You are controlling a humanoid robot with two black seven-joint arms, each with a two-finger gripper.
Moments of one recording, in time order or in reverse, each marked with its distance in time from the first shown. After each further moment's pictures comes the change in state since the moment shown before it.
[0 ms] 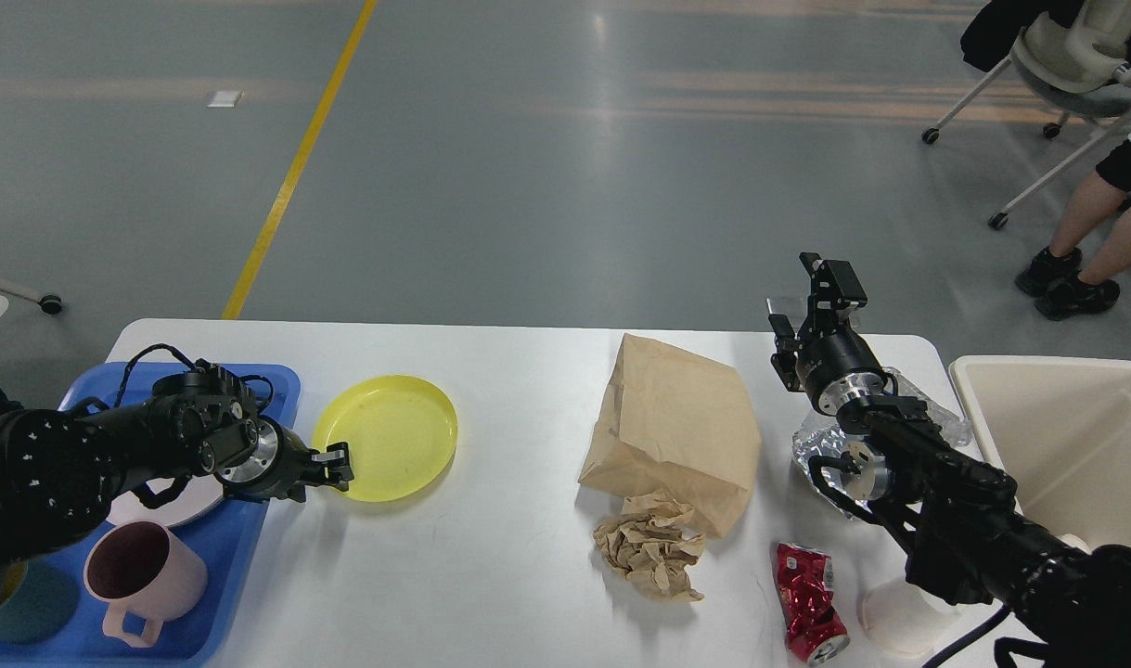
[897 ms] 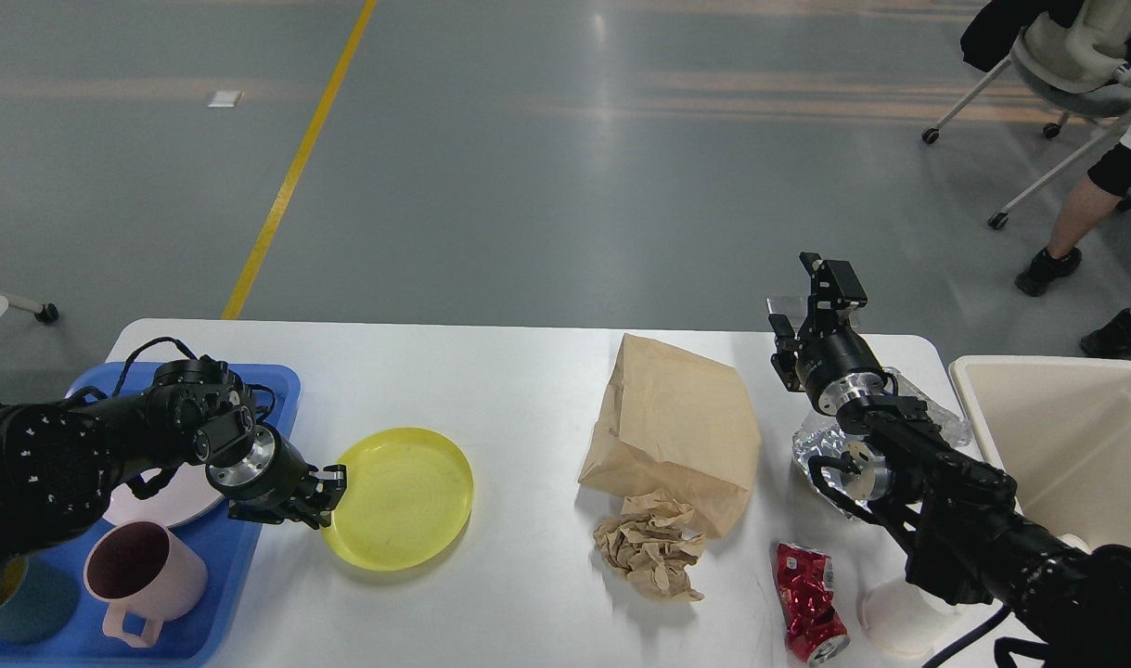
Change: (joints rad) left arm -0.015 0.001 0.001 0.021 0.014 -0.221 0.004; right arm 0.000 0.000 0.000 0.000 0.000 0.000 0.000
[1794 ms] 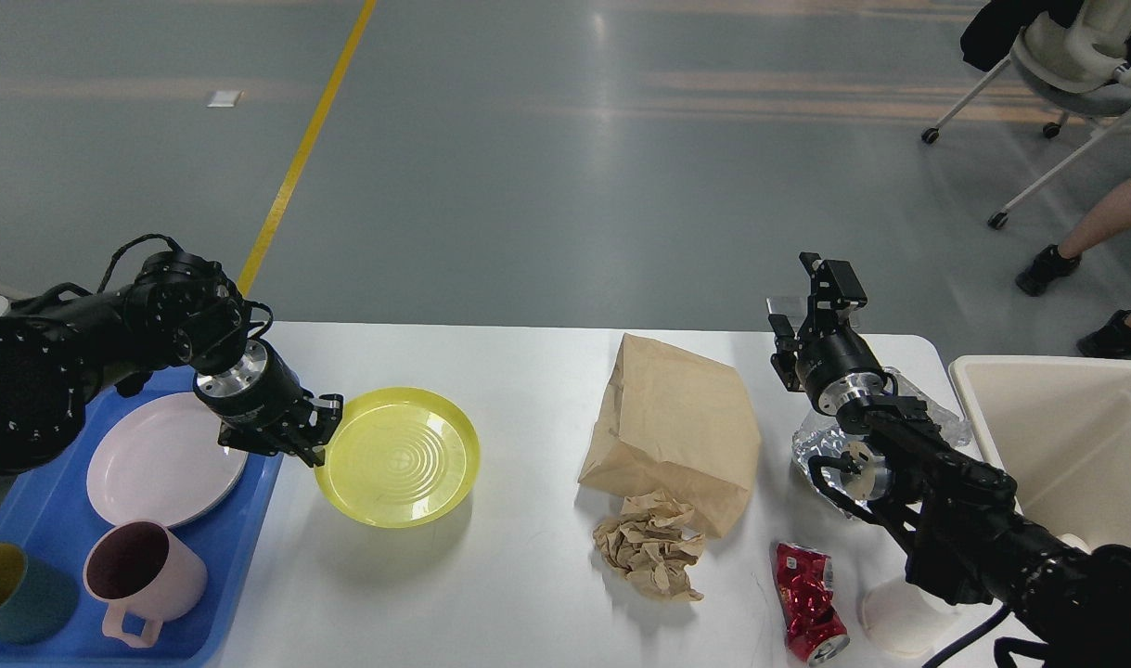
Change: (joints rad) left arm -0.203 0.037 -0.001 0.000 -0.002 -0.209 0.035; right arm 0.000 0.000 0.000 0.000 0.000 0.000 0.000
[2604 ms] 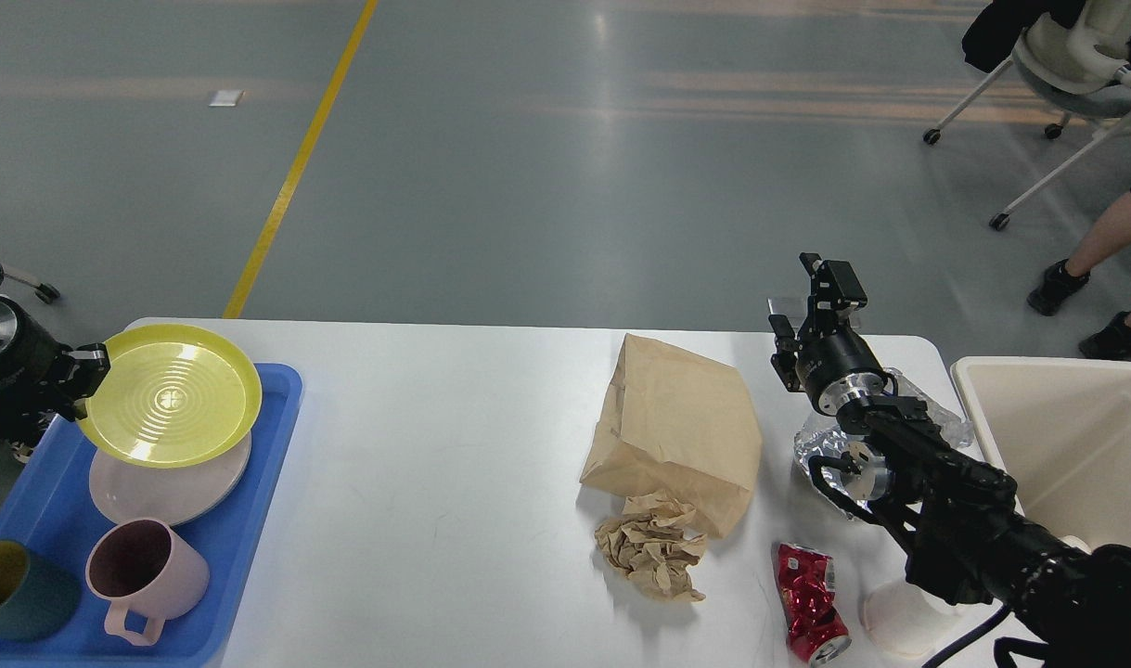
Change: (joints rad) left arm 0.087 0.284 0.017 0.240 0.006 -0.002 0.078; right arm 0.000 0.000 0.000 -0.001 0.000 0.000 0.000
